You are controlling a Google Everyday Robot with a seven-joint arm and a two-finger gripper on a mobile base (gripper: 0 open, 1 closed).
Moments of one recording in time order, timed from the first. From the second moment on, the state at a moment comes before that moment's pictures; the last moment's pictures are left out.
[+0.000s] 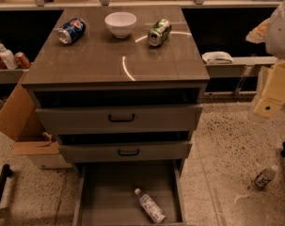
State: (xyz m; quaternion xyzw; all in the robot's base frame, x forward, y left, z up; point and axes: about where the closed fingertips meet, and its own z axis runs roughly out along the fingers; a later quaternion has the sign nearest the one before) arm 0.438 -0.216 0.979 -0.60 0.78 -0.04 0.16
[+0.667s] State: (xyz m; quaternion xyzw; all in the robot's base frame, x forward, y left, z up) arm 0.437 -0.207 0.959 -0.61 0.77 -0.01 0.18
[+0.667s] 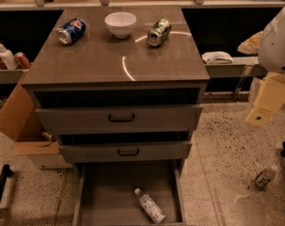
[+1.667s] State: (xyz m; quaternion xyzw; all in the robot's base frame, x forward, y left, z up) arm 0.424 -0.155 0.844 -0.60 0.75 0.16 0.24
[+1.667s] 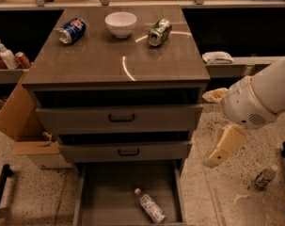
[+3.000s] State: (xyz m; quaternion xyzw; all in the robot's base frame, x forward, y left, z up) arm 0.392 -0.139 0.662 -0.56 0.74 0.29 0.24
